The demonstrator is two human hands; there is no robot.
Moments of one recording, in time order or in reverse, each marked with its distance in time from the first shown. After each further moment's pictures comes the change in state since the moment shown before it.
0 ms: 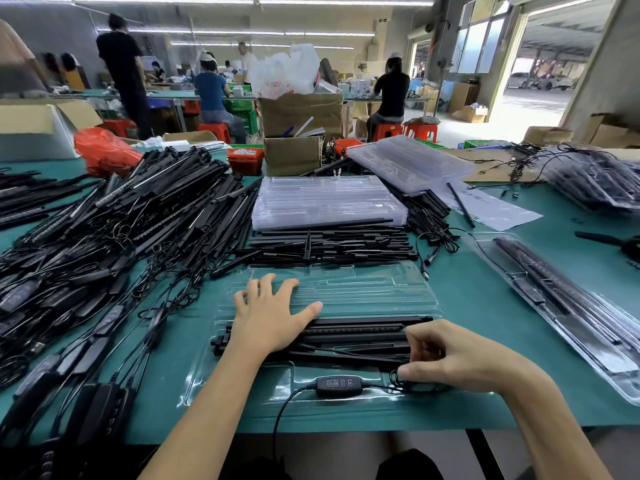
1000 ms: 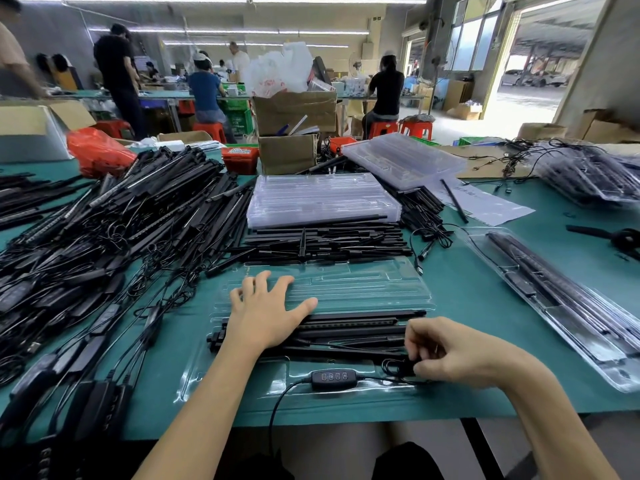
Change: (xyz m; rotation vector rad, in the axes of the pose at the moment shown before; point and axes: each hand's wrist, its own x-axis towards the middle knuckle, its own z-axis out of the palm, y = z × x) left_hand -0.001 0.000 0.000 0.006 0.010 -0.001; right_hand -0.009 -0.001 0.000 -0.016 -0.015 0.049
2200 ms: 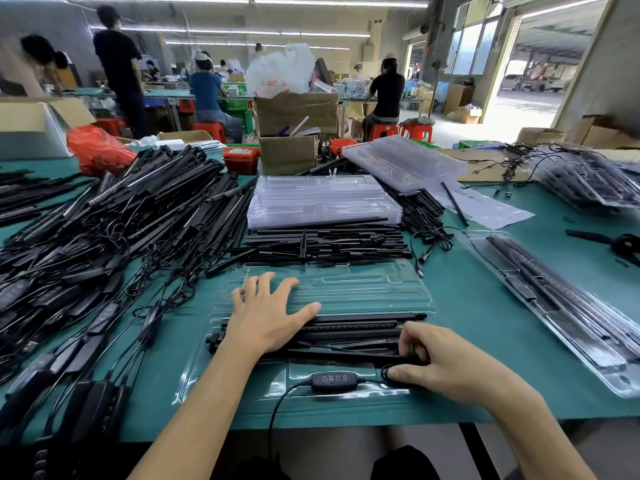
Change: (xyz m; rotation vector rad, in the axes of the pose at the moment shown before) left_hand -0.006 -0.001 -0.002 -0.023 0.009 0.064; right_hand 0.001 -0.005 0.022 -0.237 0.198 0.033
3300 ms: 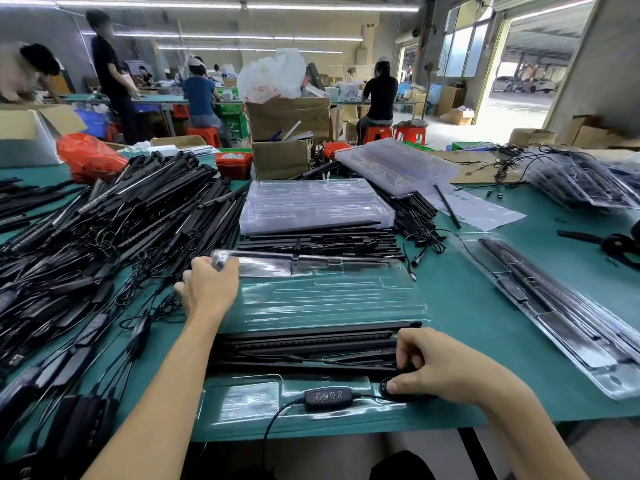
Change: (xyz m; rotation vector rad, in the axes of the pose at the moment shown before) left_hand 0.048 -0.044 -0.025 -0.621 0.470 -0.572; right_hand 0.002 -0.003 -0.009 0.066 -0.089 0.111
